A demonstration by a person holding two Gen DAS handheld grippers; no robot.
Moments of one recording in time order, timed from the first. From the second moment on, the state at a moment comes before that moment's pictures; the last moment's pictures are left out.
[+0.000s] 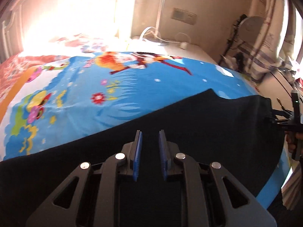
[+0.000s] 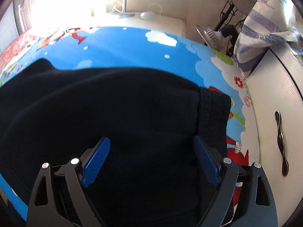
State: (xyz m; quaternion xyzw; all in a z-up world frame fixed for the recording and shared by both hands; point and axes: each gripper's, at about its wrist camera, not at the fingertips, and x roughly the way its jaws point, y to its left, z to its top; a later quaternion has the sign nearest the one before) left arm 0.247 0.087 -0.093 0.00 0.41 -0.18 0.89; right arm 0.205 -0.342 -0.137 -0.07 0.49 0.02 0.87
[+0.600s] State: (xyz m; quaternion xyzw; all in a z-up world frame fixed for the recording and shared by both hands) left arm 0.340 -0.087 -0.137 0.13 0.44 -0.21 0.86; right arm 0.171 -0.372 -0.151 -0.03 0.45 0.01 0.89
